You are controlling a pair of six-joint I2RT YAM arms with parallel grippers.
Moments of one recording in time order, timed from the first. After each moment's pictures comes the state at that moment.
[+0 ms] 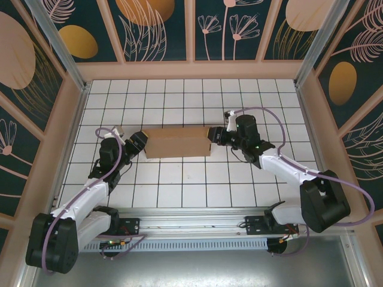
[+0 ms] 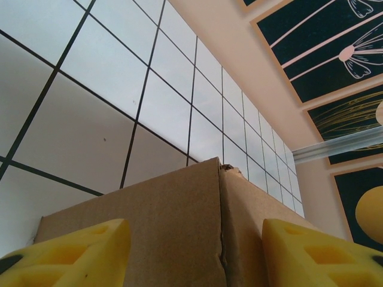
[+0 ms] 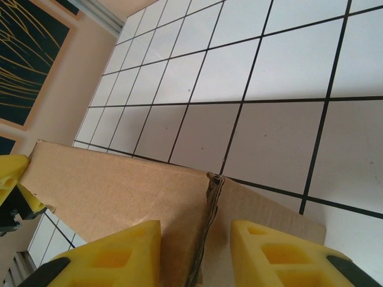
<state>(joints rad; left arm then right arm) -0.21 1.01 0.35 0.30 0.22 -0.95 0.49 1.32 0.71 0.12 -0.36 0.58</state>
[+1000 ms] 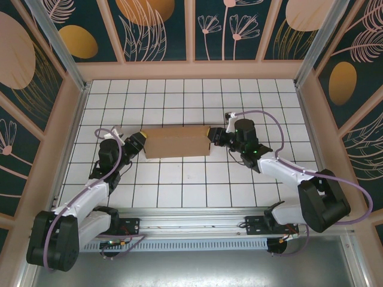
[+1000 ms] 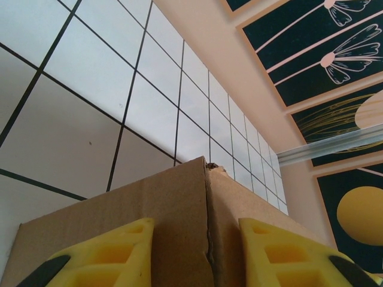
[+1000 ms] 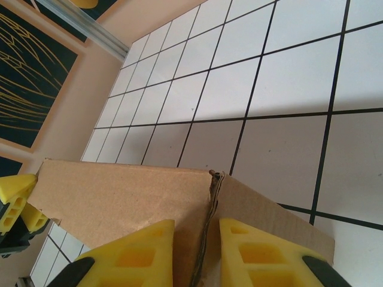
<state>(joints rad) -0.21 1.03 0.33 0.38 0.25 -0.97 0.53 1.32 0.66 0.24 -0.28 0.65</state>
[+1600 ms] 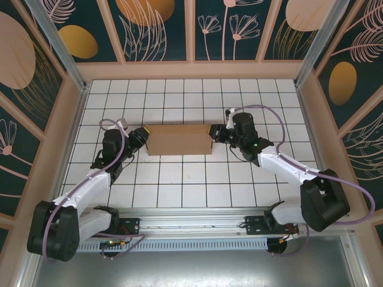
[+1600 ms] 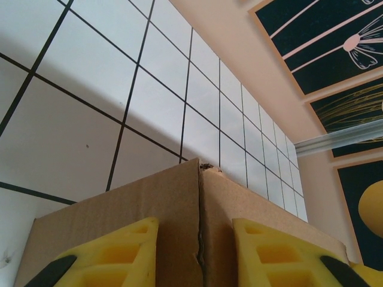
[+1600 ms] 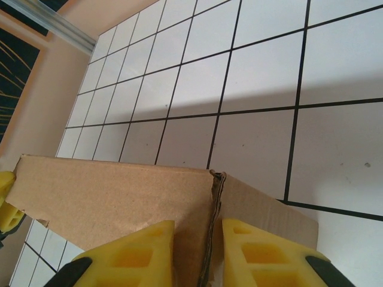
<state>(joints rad) -0.24 1.12 0.48 0.26 0.23 -0.93 0.53 1.33 0.79 0.03 -0.23 0.64</state>
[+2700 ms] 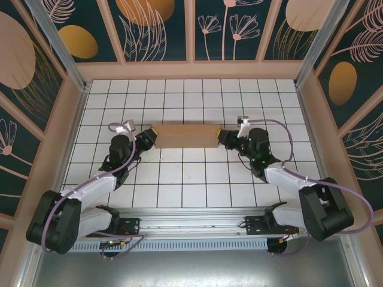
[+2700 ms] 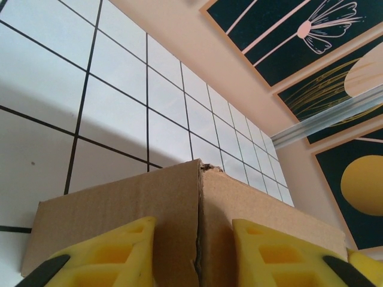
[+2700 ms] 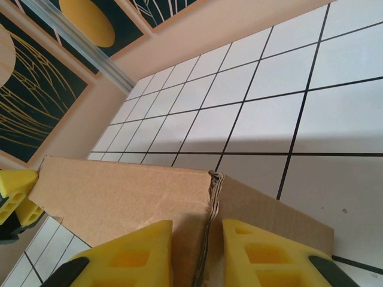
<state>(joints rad) -0.35 1.16 0.37 0.55 0.17 -0.88 0.42 1.23 0.44 0.54 -0.32 0.56</state>
